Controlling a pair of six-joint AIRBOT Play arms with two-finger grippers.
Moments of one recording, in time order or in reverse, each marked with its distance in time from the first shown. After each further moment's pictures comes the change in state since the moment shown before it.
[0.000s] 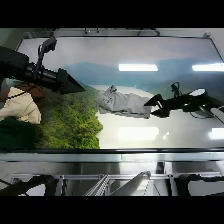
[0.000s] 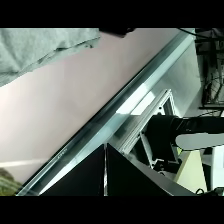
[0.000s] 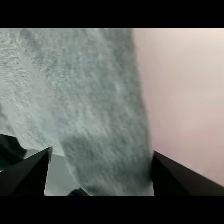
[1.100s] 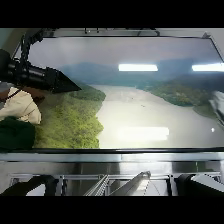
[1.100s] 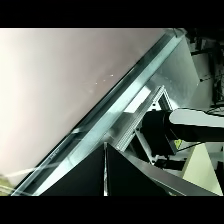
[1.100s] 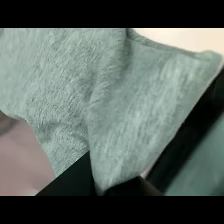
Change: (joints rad) left arm 0.000 0.131 -0.002 -0.012 0.029 0.005; right arm -1.183 0.366 -0.074 -0.576 -0.079 0.092
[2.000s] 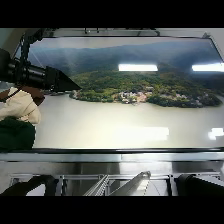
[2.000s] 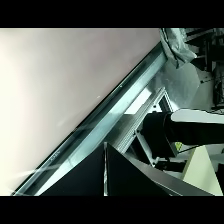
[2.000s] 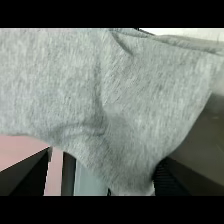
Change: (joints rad) left arm 0.000 0.000 0.000 0.000 -0.011 0.000; right arm -0.198 -0.030 0.098 -0.125 0.150 0.016
